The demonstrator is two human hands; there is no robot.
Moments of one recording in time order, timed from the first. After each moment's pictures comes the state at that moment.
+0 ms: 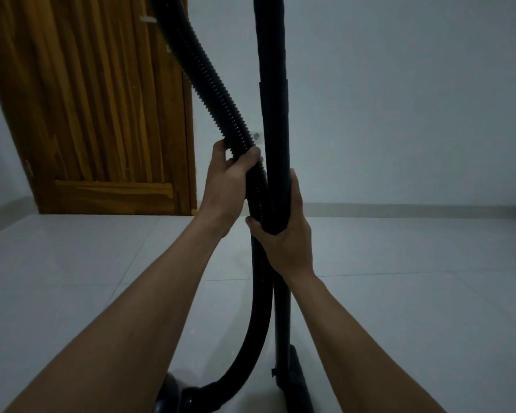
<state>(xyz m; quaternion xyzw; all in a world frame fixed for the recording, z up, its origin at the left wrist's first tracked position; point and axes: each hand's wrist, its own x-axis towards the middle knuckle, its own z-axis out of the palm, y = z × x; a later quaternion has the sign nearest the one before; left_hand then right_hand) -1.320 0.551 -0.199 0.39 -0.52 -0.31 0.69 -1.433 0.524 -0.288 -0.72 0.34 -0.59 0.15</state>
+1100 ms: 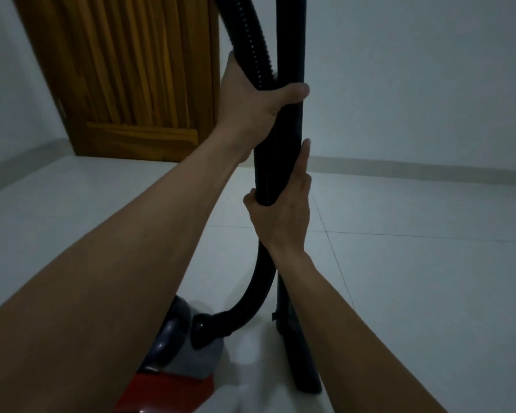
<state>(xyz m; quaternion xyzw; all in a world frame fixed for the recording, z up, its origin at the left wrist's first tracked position) -1.315 0.534 -0.235 0.43 -0.55 -0.19 0.69 -1.390 0.528 -0.382 -0.67 0.45 -0.58 0.12</state>
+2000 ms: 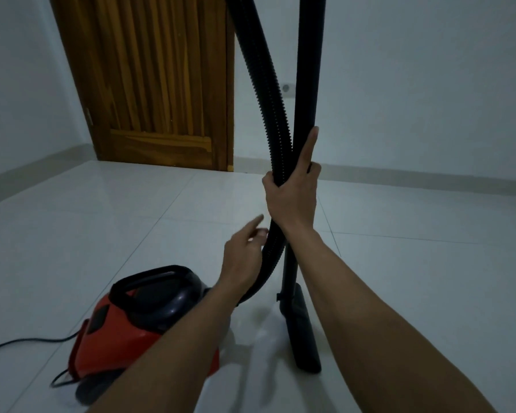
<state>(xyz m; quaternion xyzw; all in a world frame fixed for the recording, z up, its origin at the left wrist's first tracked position) -1.335 0.632 -0.464 0.60 -0.46 -0.28 0.59 -1.405 0.548 -0.387 -0.68 0.41 -0.59 0.13</state>
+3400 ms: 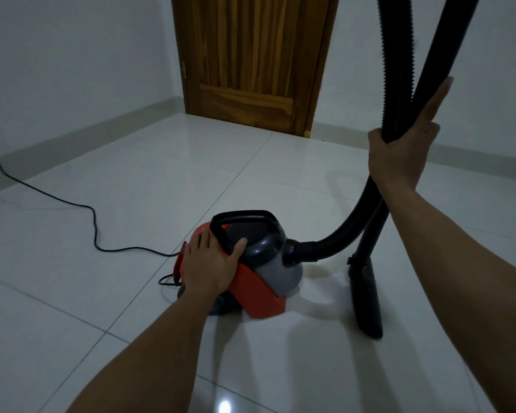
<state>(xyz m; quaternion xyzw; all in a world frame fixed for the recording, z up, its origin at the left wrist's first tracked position) -1.164 0.785 -0.597 0.88 -0.38 0.02 0.28 -1.375 0.577 -0.383 -0.66 0.41 -0.61 0.16</state>
